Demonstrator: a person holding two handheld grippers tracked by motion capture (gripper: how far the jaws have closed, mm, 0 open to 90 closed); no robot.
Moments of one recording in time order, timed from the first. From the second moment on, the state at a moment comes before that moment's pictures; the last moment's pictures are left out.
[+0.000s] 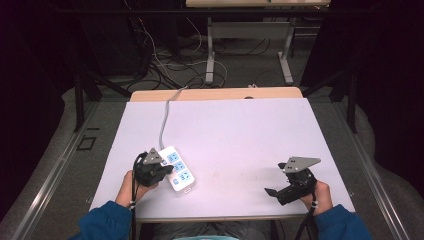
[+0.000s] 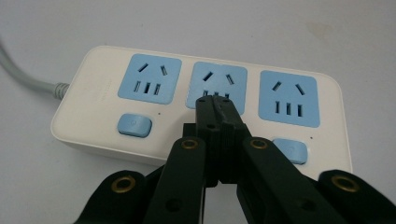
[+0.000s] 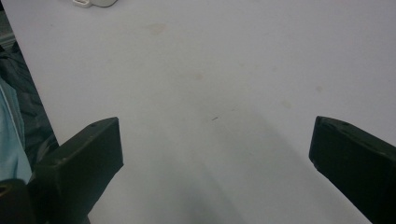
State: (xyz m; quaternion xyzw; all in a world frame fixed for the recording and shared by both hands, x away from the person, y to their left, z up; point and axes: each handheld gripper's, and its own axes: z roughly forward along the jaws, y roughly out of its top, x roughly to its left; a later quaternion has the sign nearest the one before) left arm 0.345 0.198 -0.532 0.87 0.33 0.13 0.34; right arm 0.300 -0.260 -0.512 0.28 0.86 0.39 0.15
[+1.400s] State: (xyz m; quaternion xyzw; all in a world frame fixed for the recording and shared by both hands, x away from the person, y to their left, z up) left arm 0.344 0.198 -0.534 0.87 0.32 0.14 0.35; right arm 0.300 -0.260 -0.512 0.28 0.87 0.39 0.14
